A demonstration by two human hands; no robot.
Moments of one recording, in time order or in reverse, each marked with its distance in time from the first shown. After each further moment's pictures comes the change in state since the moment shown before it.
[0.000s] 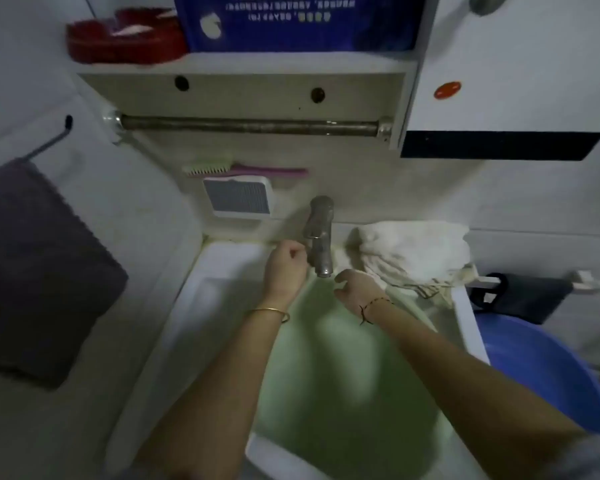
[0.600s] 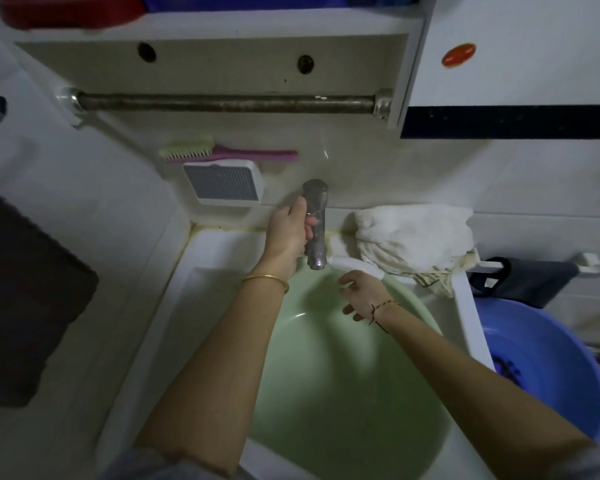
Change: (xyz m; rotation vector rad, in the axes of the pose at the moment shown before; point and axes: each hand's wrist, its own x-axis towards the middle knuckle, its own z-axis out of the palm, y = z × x) left_hand 0.014 0.053 0.012 -0.208 -0.059 -0.128; right_hand -0.004 0.019 0.005 0.413 -0.133 0.184
